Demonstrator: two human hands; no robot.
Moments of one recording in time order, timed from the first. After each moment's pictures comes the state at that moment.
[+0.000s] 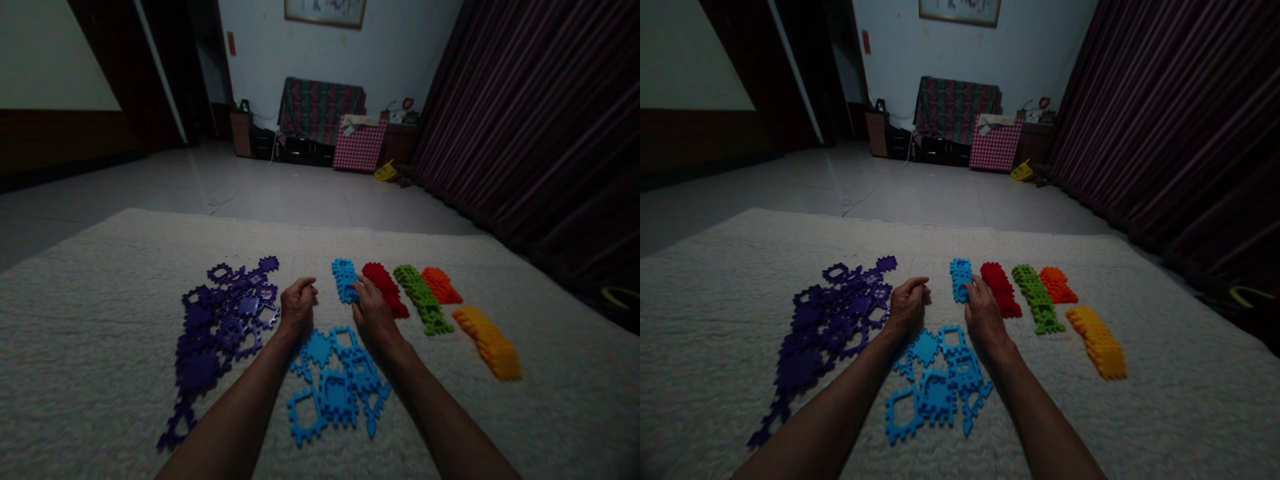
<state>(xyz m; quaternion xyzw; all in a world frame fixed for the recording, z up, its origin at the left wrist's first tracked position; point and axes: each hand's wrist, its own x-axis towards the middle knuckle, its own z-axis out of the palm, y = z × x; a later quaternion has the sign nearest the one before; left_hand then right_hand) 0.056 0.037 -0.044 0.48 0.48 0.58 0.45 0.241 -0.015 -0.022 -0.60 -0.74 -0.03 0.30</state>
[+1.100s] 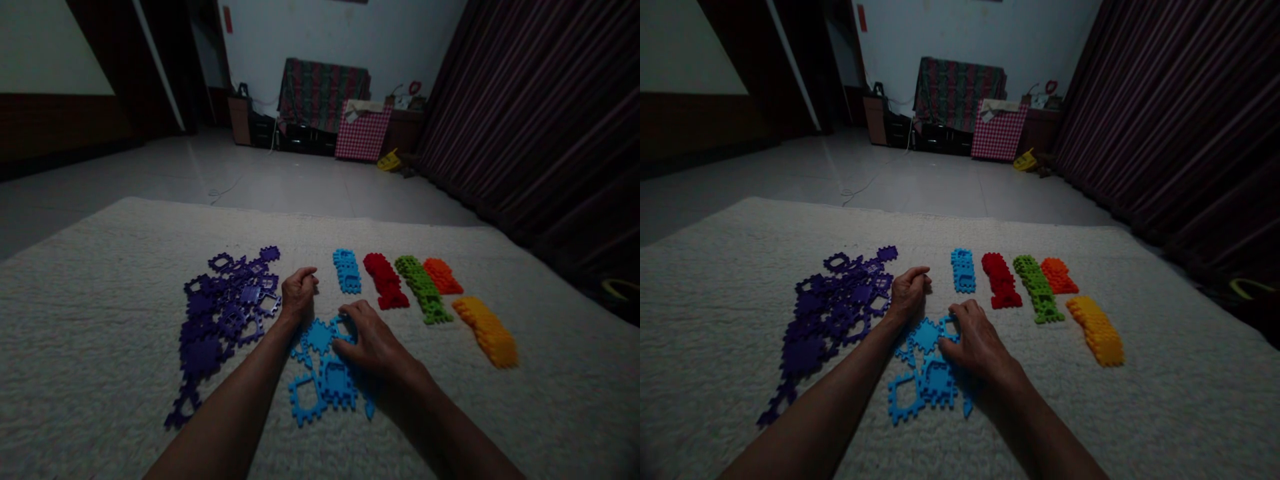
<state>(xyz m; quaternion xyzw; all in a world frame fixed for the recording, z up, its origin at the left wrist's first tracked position) 0.055 0.038 -0.045 0.51 0.49 0.56 0.43 0.215 -0.079 0.001 -0.58 -0.77 0.14 0.24</state>
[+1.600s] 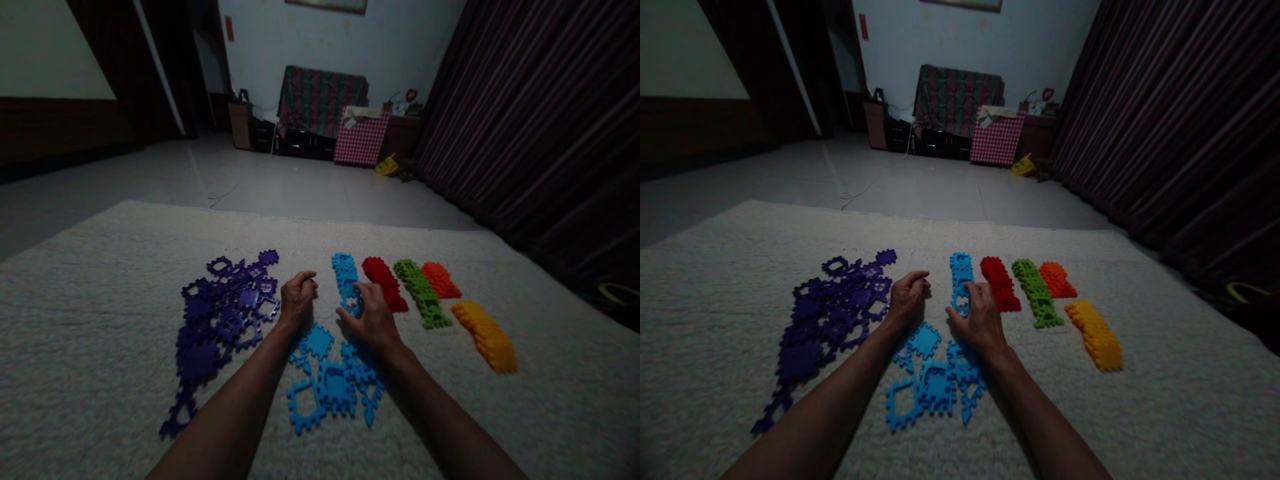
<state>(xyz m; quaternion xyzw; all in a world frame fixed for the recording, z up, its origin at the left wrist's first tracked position) 0.055 0.029 -0.027 0.51 0.49 0.57 0.42 0.225 -0.040 -0.015 -0.62 -0.70 0.00 0.36</state>
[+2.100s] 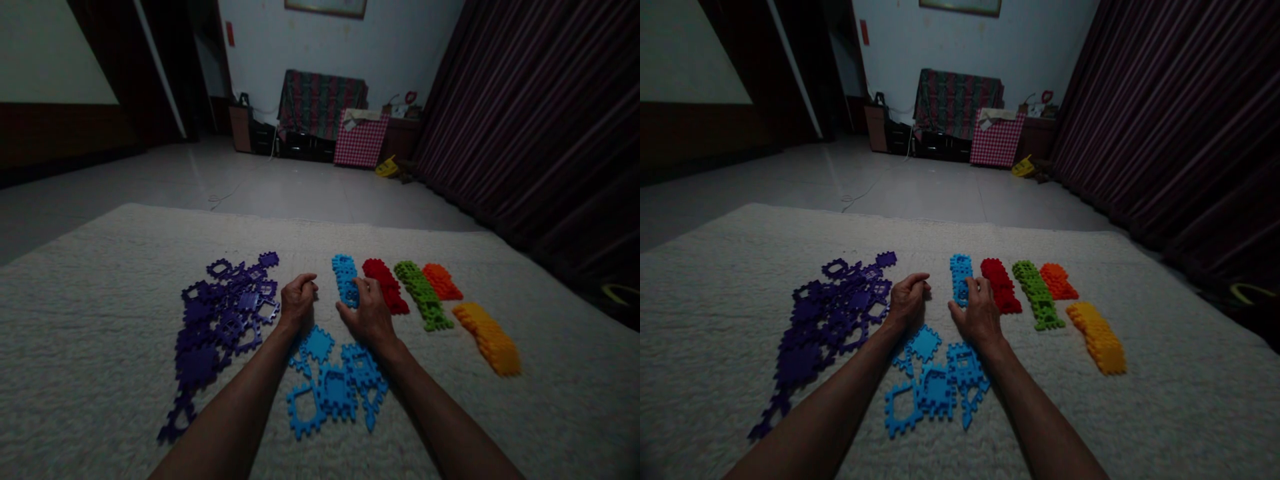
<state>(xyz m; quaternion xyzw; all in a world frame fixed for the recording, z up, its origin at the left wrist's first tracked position) 0.056 0.034 -0.037 0.50 0.48 0.57 0.44 0.224 -0.023 -0.020 -0.65 -0.69 -0.04 0.32</state>
